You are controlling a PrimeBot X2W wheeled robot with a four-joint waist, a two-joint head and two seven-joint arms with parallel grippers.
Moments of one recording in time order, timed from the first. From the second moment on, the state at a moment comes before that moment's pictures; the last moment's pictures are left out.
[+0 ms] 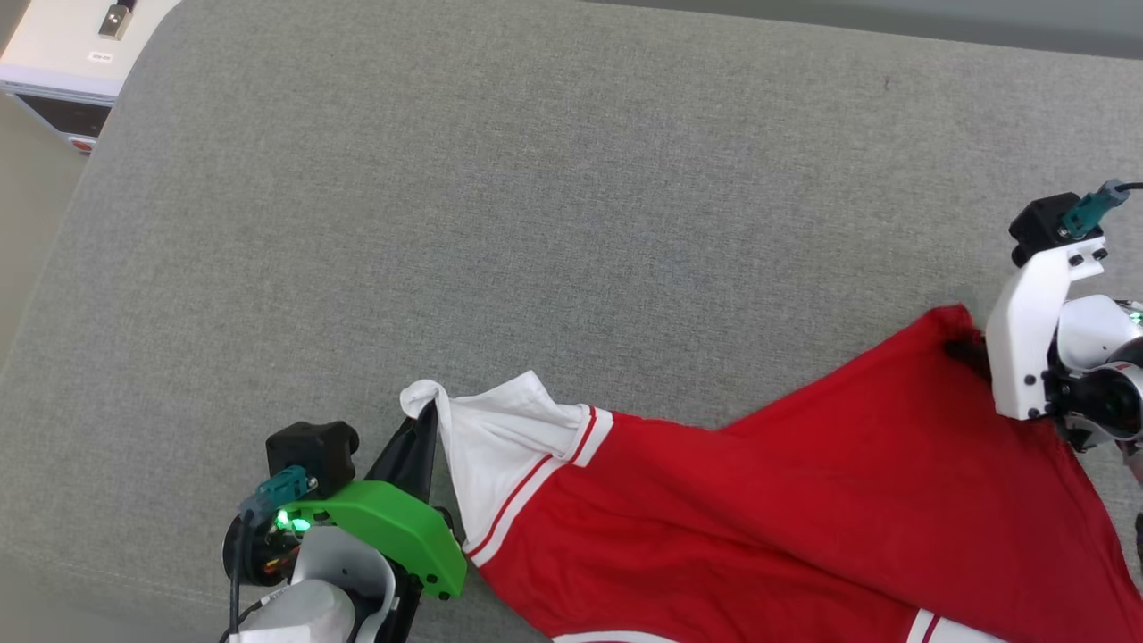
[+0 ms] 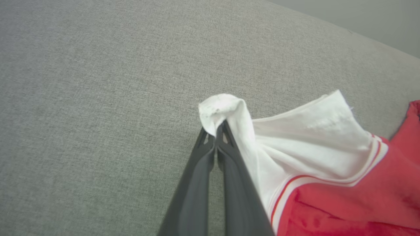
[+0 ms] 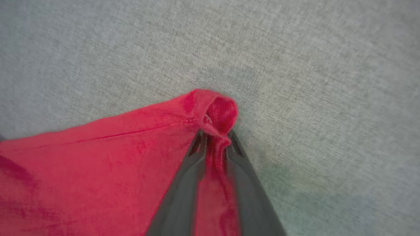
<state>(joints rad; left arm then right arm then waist) -0.17 0.40 -0.56 0.01 -0.74 0.29 -0.07 -0.66 -0.58 0.57 0.48 0.82 0.13 0.78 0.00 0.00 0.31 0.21</state>
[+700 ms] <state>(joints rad) -0.42 0.50 -0.48 0.07 -0.73 0.24 -0.03 -0.78 -0.51 0.53 0.64 0.83 0.13 0.51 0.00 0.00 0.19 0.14</state>
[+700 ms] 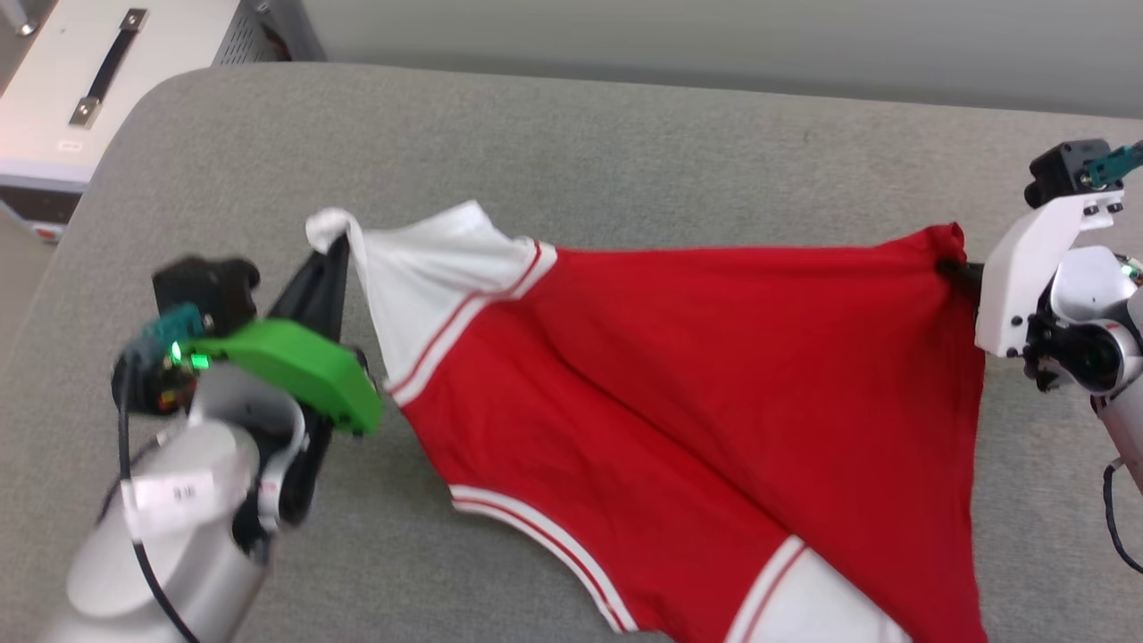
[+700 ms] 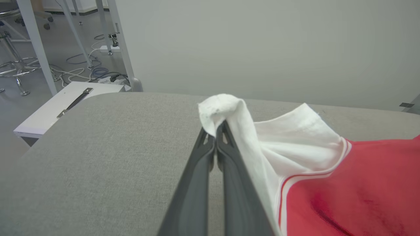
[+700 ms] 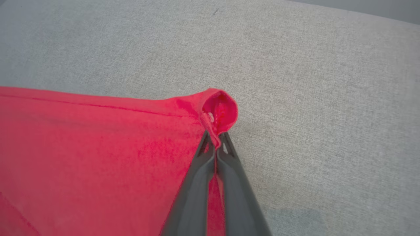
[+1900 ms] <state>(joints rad) -1.65 0.40 -0.47 0.86 -0.56 0.07 -0.15 -1.71 -0.32 0.35 1.09 0.57 0.13 0.03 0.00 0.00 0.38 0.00</state>
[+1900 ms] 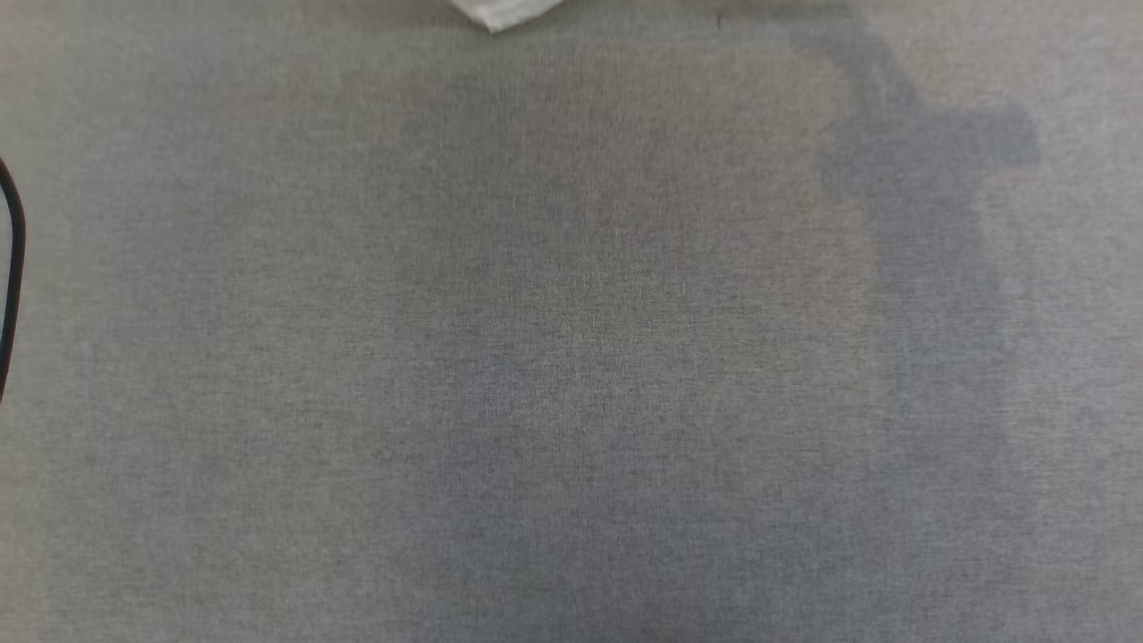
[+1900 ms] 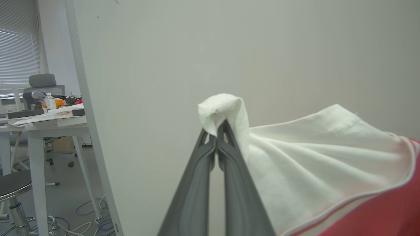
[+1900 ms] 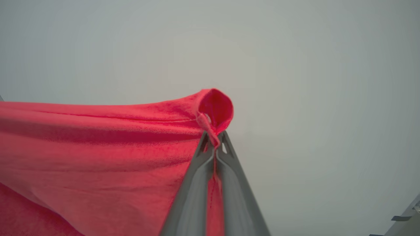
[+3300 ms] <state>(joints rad) -0.93 0.25 -0.50 1.06 -0.79 -0.13 -0.21 -0.99 -0.46 0.66 0.84 0.90 0.13 0.01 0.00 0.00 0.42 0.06</state>
